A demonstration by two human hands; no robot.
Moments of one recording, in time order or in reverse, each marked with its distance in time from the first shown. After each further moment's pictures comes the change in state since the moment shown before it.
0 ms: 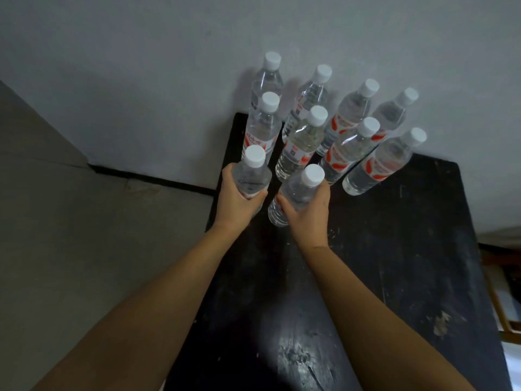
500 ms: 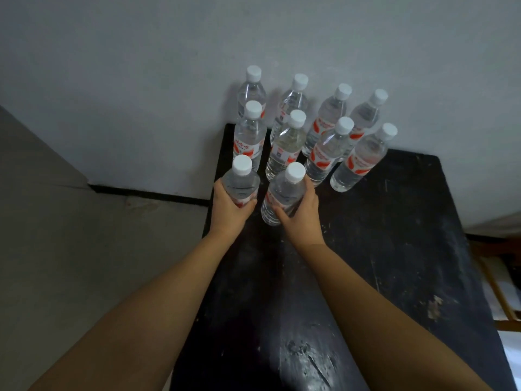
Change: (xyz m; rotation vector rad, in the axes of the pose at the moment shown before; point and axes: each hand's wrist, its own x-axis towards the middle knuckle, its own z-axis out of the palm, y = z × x) left_hand -0.015 -0.006 -0.001 0.142 0.012 -0.063; right_hand -0.015 0.009 -0.019 -0.086 -0.133 0.037
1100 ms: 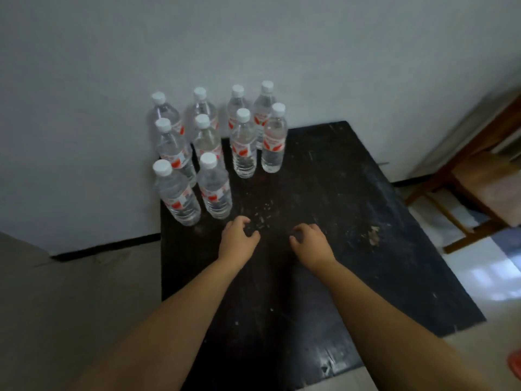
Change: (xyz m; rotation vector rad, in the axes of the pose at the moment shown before) left_hand -0.127 0.037 0.067 0.532 -0.437 -0.025; right_hand -0.117 0.082 -0.101 -0.291 -0.028 0.355
